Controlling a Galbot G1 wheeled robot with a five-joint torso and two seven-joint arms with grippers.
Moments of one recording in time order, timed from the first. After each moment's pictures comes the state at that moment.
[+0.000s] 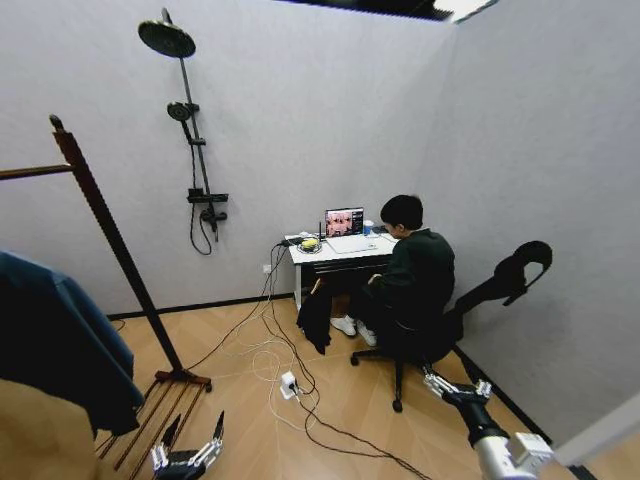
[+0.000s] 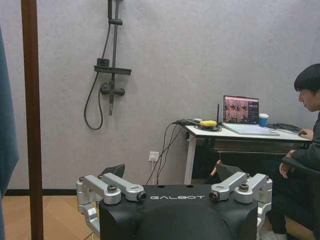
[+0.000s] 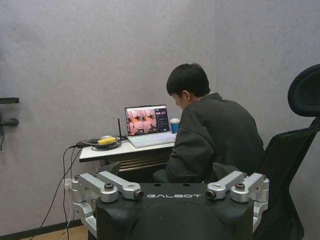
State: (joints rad) left arm 1.86 -1.52 -0.65 -2.22 -0.22 -0.12 0.14; right arm -1.69 1.27 0.82 2.22 0.48 -0.03 0.10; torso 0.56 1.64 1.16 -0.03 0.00
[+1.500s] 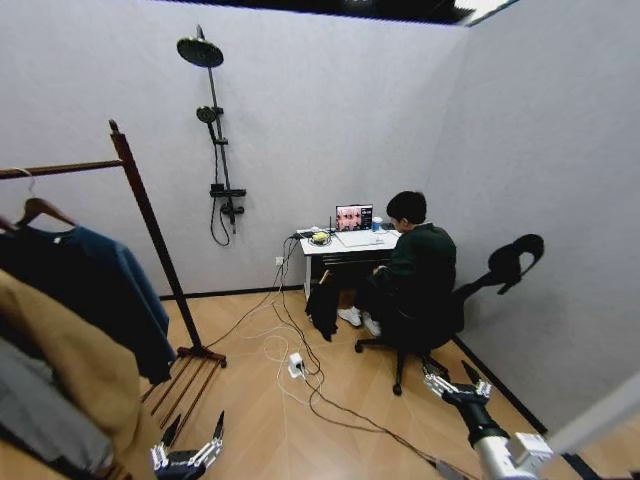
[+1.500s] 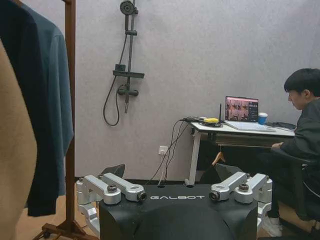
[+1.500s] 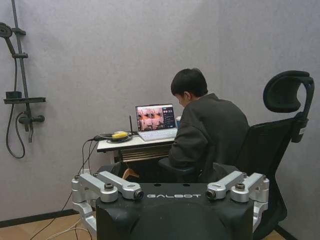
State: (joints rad) left arm 1.86 -1.52 -0.65 -2.22 -0.22 -0.12 0.14; right arm -1.69 1.27 0.82 2.22 0.48 -0.03 0.10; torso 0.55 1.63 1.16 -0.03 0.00
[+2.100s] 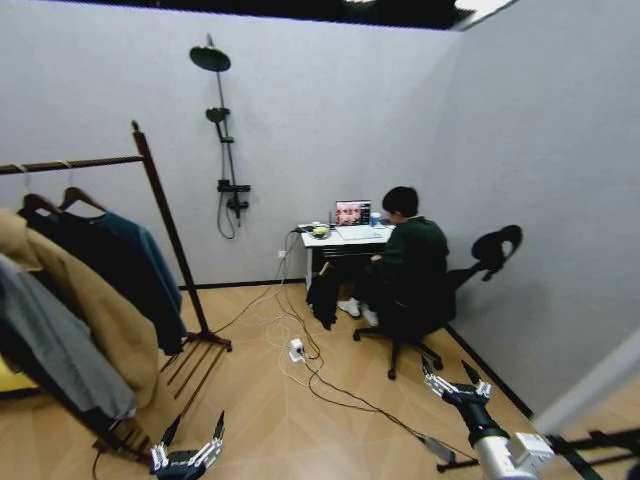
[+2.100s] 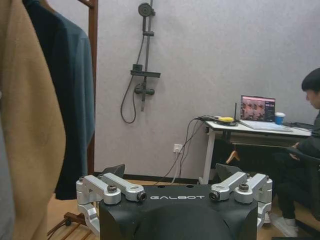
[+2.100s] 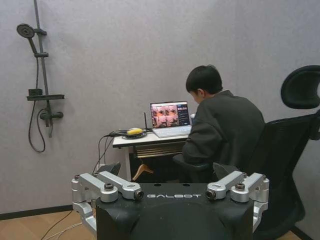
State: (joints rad) left arm 1.86 -1.52 -0.65 -2.22 -0.22 -0.12 0.14; right arm -1.69 1.27 0.82 2.22 0.48 -0.03 0.10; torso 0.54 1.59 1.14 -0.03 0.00
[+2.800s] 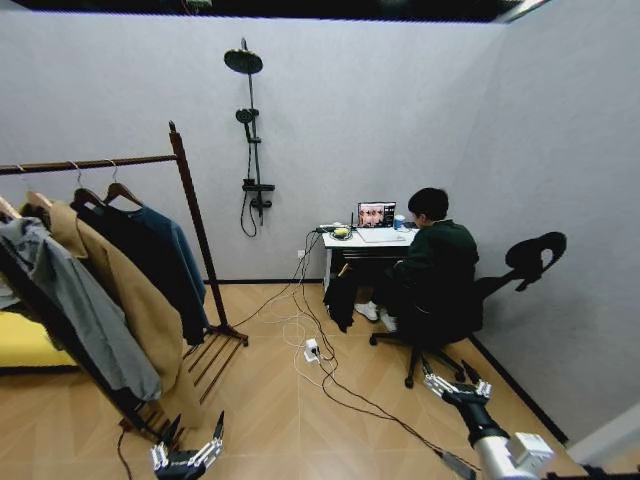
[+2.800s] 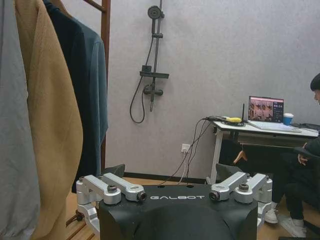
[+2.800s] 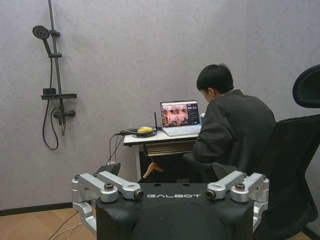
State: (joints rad) left arm 1.86 -1.52 -0.65 -2.22 -0.22 -0.12 0.14; right arm -1.69 1.27 0.82 2.22 0.48 -0.03 0.10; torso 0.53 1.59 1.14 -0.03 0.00
